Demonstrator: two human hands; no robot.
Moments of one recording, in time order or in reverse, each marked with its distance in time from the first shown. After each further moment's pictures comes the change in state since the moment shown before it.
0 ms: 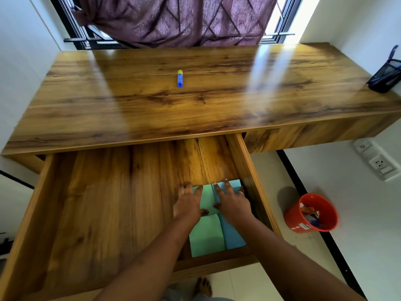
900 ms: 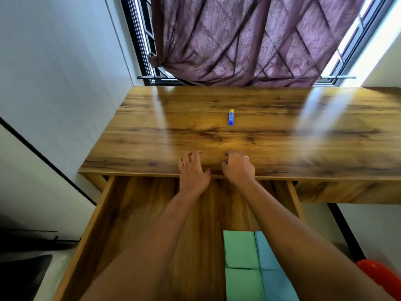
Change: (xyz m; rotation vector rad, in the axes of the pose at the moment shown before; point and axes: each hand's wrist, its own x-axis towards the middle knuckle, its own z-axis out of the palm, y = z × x) left_hand 0.071 -0.070 -0.168 -0.452 0.575 -0.182; right_hand 0.114 -0.108 -0.185 0.414 0.455 -0.085
